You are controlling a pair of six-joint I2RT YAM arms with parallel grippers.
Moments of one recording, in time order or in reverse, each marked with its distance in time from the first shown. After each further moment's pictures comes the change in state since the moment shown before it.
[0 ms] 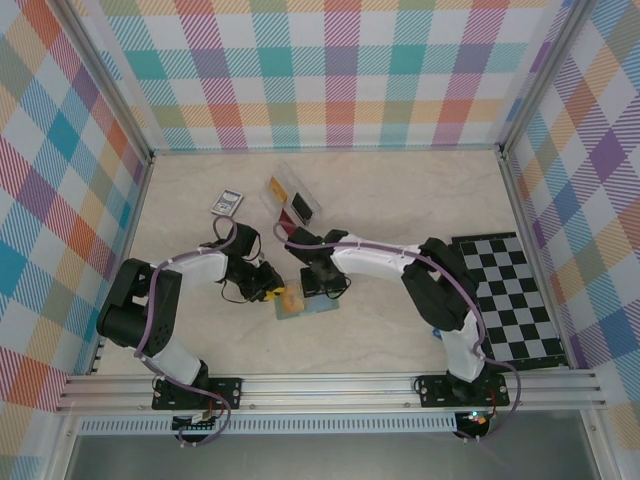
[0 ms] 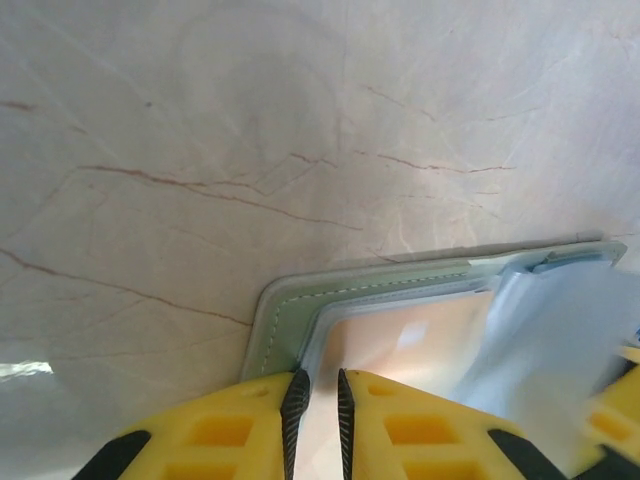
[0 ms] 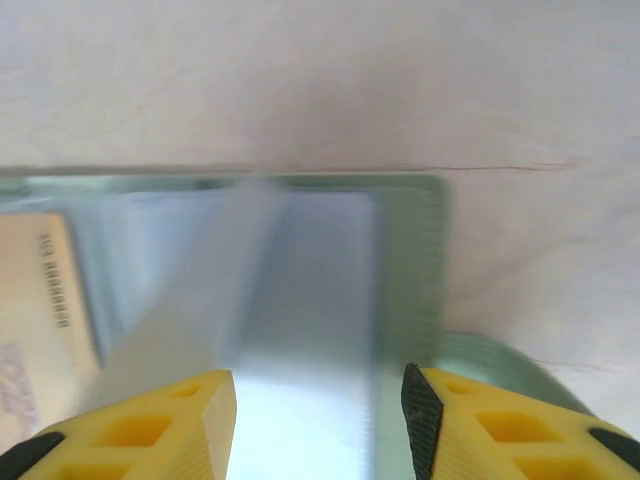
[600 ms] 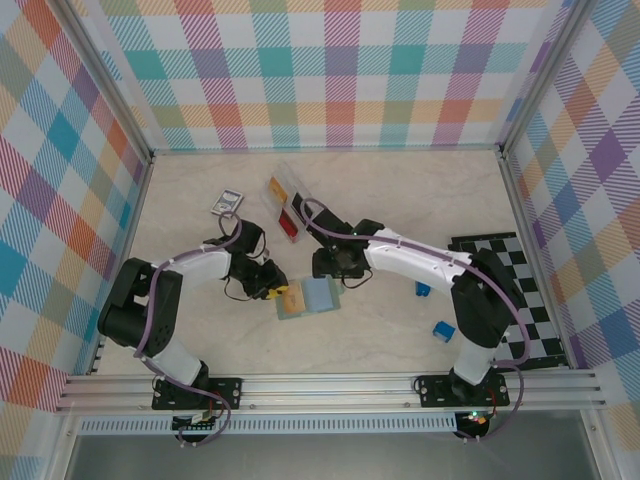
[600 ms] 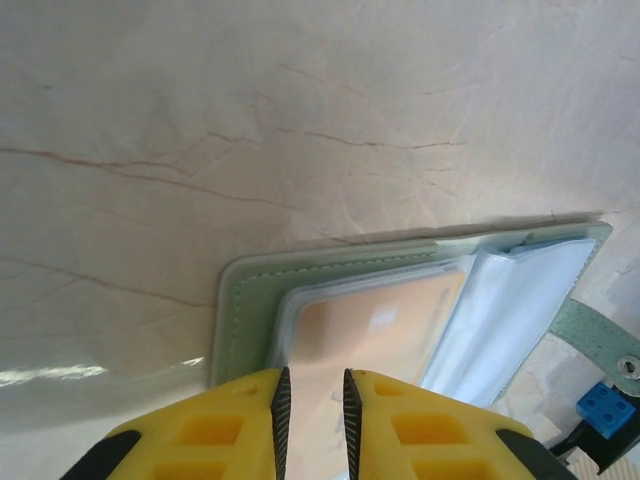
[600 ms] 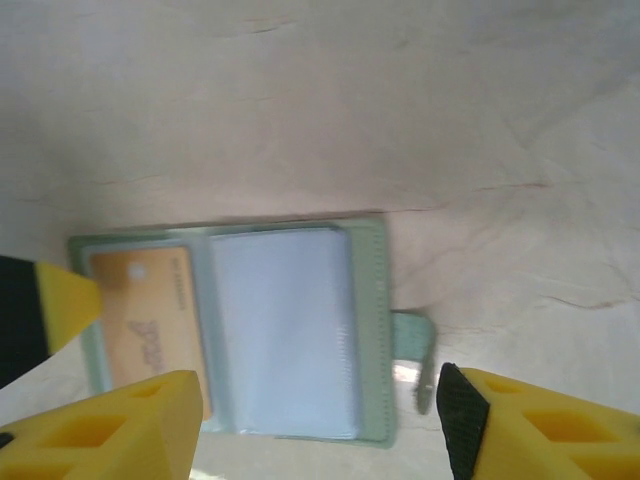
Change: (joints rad) left arm -0.033 -0.014 0.039 -0.045 -0.023 0.018; right arm -0.047 -0.216 -0.071 0.067 -0.037 -0.005
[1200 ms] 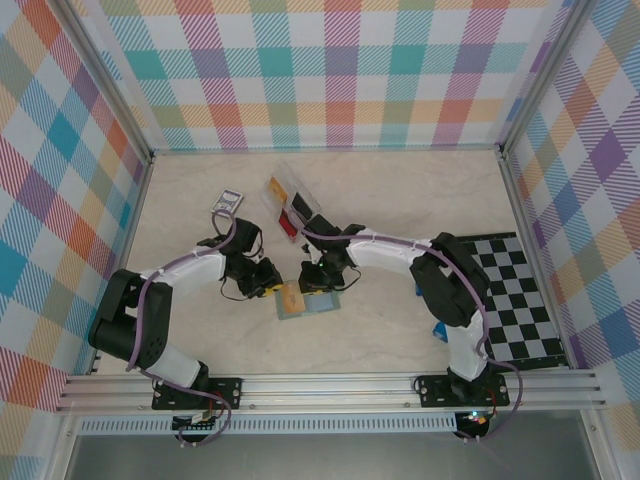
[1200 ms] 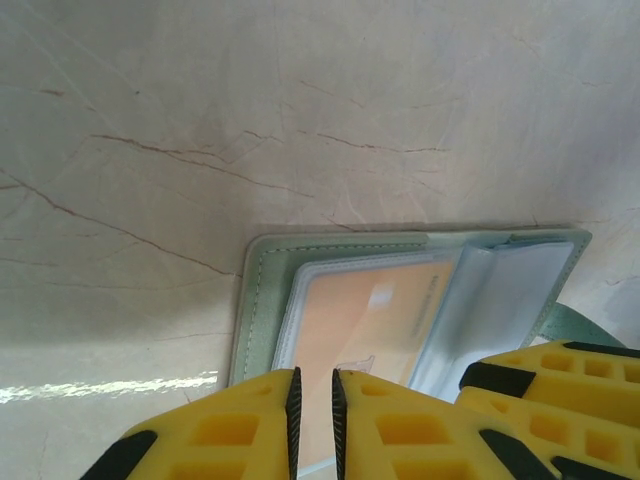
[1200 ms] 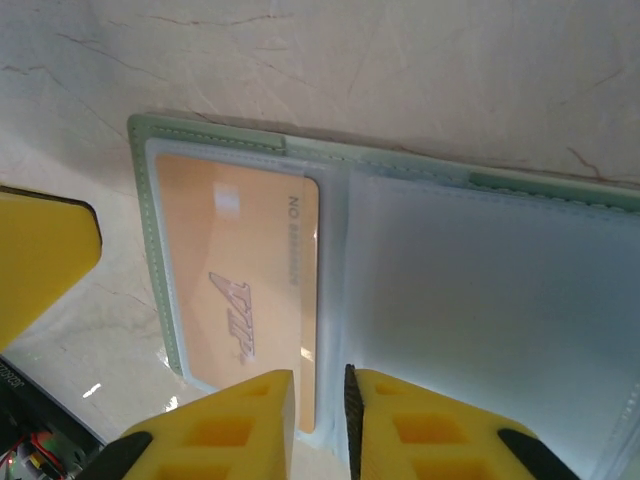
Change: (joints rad) left arm 0.000 -0.068 -0.002 -0.035 -0.056 -0.023; right arm -0.040 0.220 0.007 0.145 -0.435 -0.098
